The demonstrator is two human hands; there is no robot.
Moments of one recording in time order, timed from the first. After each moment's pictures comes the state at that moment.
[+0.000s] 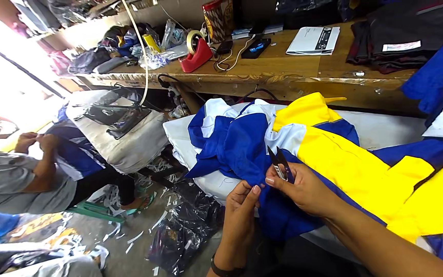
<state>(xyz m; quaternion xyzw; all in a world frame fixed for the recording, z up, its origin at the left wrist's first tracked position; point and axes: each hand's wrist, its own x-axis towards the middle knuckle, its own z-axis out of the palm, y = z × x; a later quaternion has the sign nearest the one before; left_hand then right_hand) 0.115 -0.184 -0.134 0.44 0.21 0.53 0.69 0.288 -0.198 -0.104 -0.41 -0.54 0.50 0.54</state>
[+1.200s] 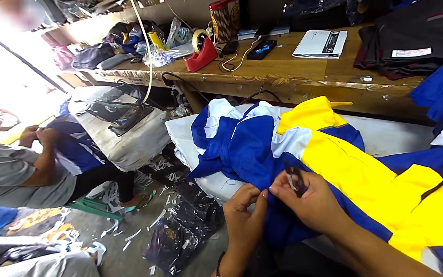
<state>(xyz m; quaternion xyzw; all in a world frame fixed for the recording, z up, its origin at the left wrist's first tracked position) 0.122 -0.188 -0.127 0.64 0.29 0.60 0.39 0.274 -0.210 -0.107 -0.45 -0.58 0.33 0.60</state>
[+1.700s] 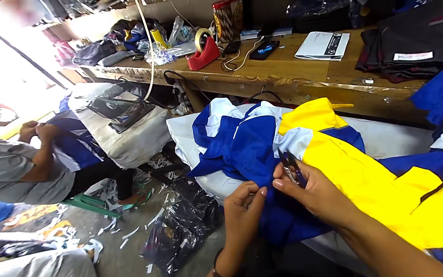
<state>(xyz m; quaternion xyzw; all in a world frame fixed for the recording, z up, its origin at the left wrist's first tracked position) 0.118 -0.184 -0.127 0.60 0.28 0.58 0.46 0.293 -0.202 -0.096 -0.43 -0.56 0.46 0.54</state>
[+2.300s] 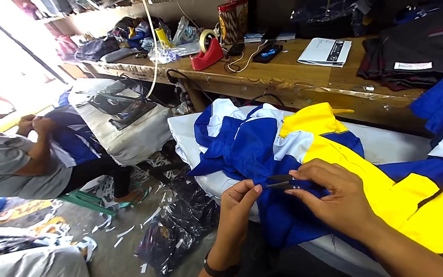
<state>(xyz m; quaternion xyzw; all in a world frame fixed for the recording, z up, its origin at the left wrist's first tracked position) 0.108 -0.177 -0.116 0.49 0.26 0.55 0.63 0.319 -0.210 -0.103 -0.50 -0.72 0.01 0.47</state>
